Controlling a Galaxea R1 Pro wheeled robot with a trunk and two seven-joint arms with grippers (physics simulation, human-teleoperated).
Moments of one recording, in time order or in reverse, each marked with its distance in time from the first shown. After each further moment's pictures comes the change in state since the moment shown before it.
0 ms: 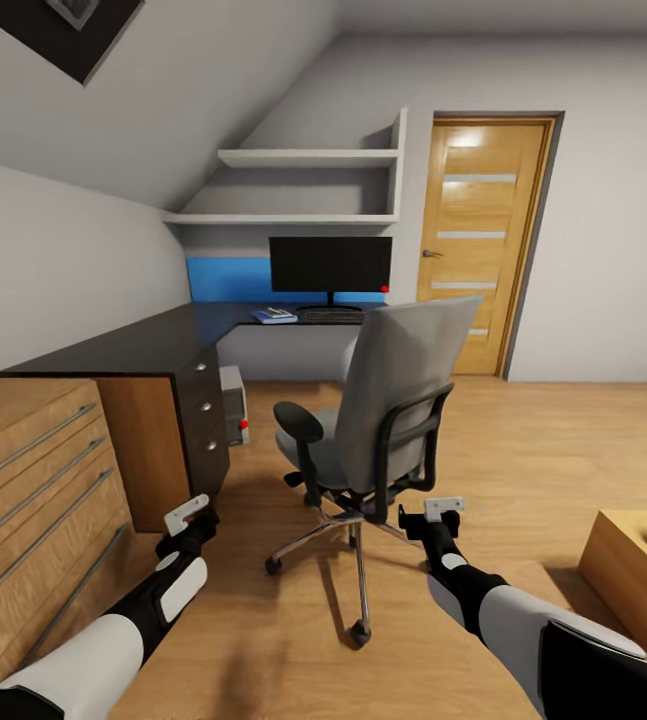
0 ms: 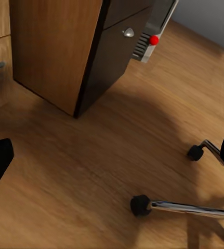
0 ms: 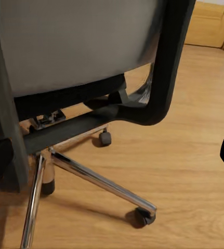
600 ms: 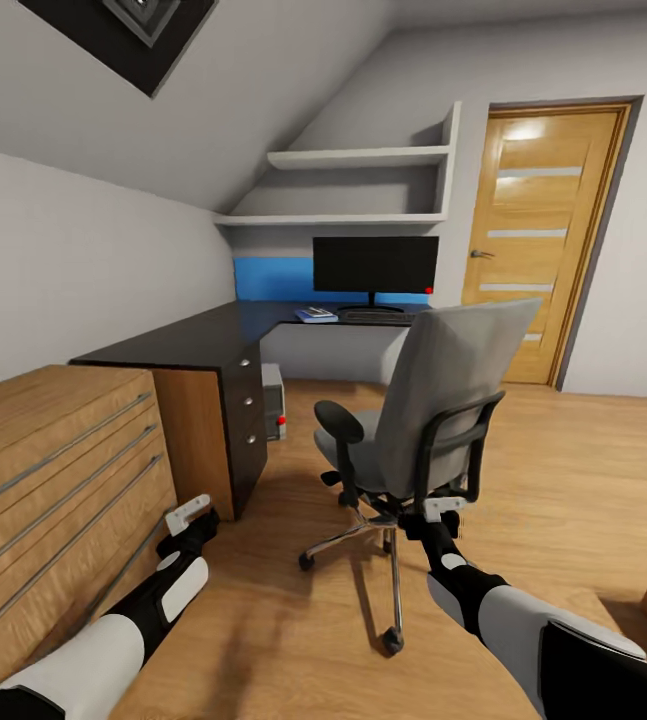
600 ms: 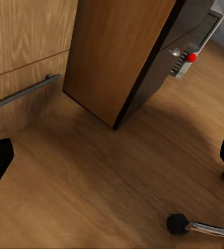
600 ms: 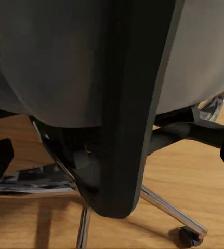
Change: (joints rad) left arm 0.000 -0.003 0.000 0.000 0.000 0.000 0.000; right arm 0.000 0.001 0.000 0.000 0.000 0.000 0.000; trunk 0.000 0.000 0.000
